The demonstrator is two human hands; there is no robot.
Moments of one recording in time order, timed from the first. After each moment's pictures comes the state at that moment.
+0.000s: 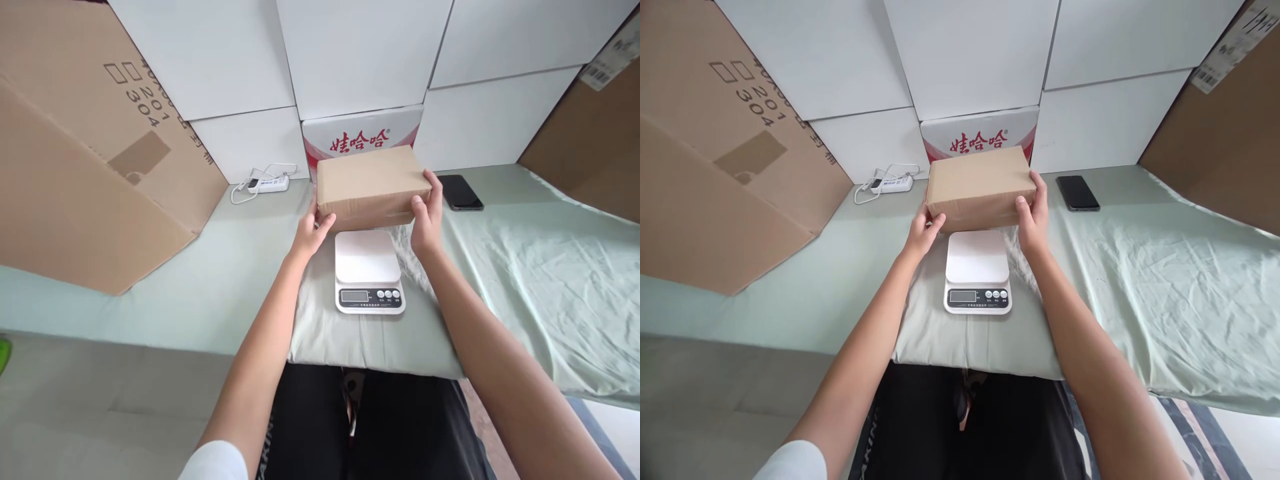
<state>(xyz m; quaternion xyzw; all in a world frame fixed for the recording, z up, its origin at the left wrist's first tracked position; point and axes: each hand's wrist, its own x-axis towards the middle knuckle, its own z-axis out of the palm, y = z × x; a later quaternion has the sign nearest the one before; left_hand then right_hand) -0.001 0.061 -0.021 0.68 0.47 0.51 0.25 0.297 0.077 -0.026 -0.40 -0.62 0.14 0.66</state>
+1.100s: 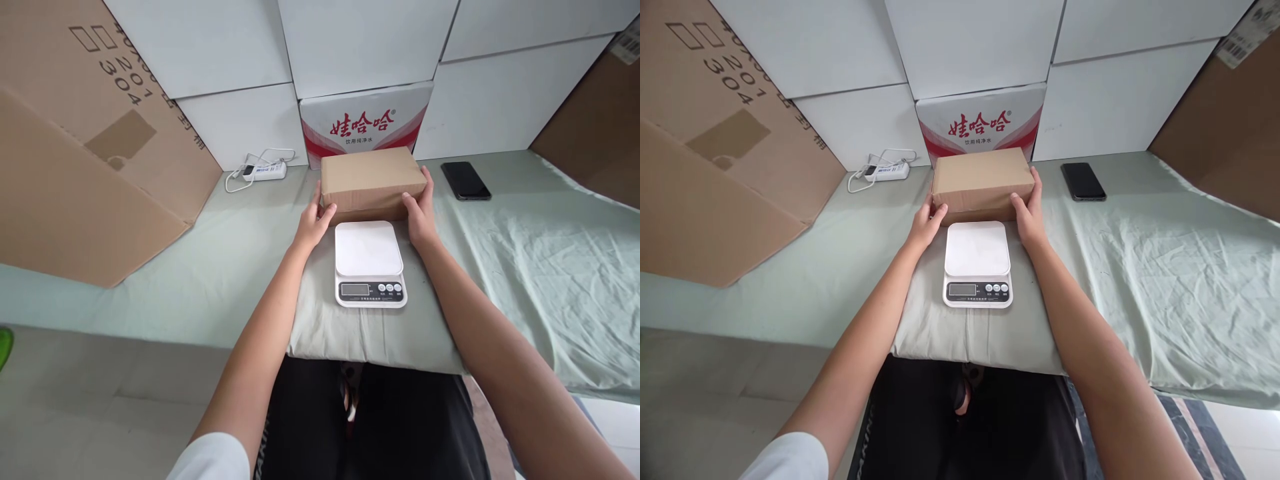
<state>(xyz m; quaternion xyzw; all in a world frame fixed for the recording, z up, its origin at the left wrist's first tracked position) 0.000 0.074 -0.047 0.65 0.52 0.49 0.28 0.307 0.111 -0.076 -0.44 -0.61 0.23 0.62</state>
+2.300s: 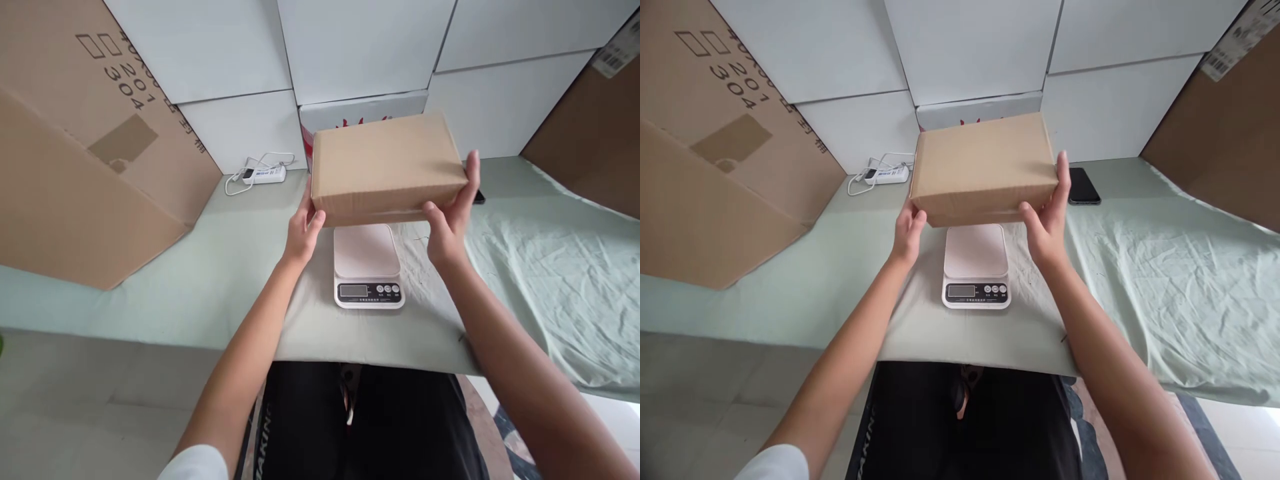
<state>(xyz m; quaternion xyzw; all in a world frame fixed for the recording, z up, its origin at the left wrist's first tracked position) 0.001 0.018 -0.003 0.67 0.37 0.57 0.29 0.303 0.024 0.000 -0.40 -0.67 0.11 0.62</state>
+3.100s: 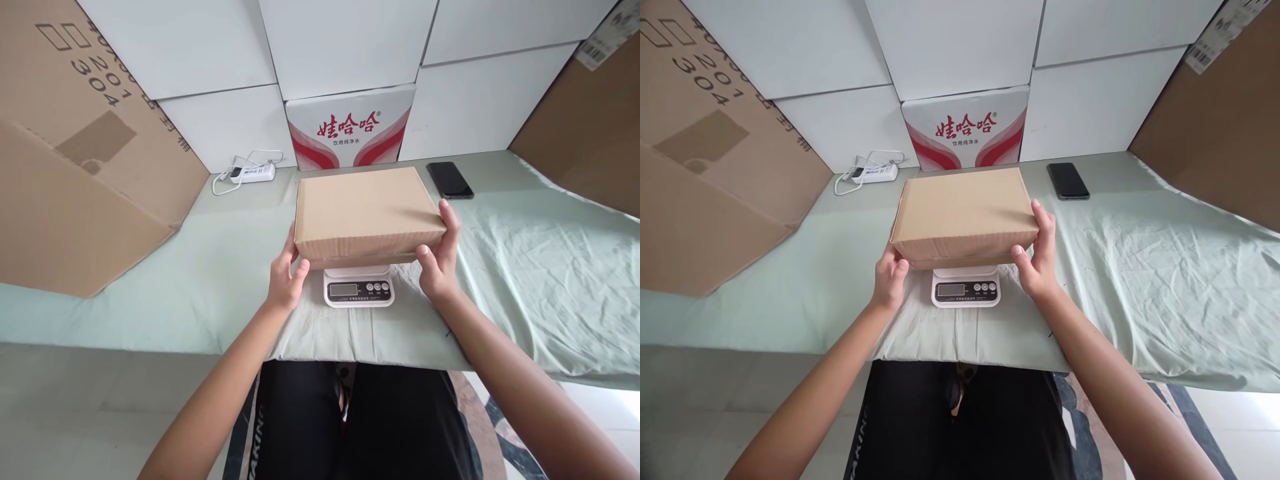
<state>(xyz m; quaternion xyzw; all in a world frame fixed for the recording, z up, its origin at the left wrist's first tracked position) -0.011 -0.065 -0.046 0.67 0.43 0.55 0.25 0.320 -0.032 -0.043 -0.38 -0.70 0.04 0.60</state>
